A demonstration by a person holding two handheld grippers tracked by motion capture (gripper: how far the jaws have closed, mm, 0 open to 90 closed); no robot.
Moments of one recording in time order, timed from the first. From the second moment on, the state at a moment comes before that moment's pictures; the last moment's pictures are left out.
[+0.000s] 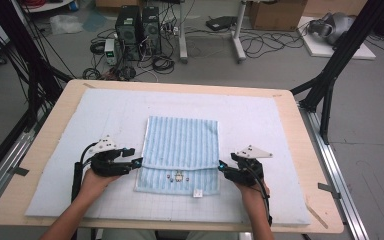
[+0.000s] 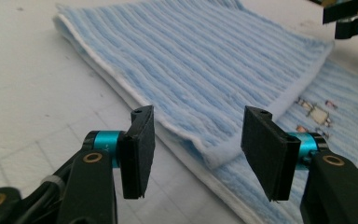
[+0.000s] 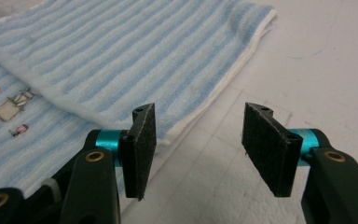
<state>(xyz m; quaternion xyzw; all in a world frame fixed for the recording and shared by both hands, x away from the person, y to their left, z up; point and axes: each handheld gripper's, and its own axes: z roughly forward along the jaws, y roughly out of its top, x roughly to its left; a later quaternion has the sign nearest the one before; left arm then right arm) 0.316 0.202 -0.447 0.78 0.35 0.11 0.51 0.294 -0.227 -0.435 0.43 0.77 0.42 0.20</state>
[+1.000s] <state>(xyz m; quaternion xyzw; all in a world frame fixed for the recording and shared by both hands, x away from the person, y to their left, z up) 0.312 0.184 -0.444 0.80 0.33 0.14 0.49 0.292 -0.194 -0.439 0.36 0.83 0.38 0.19</state>
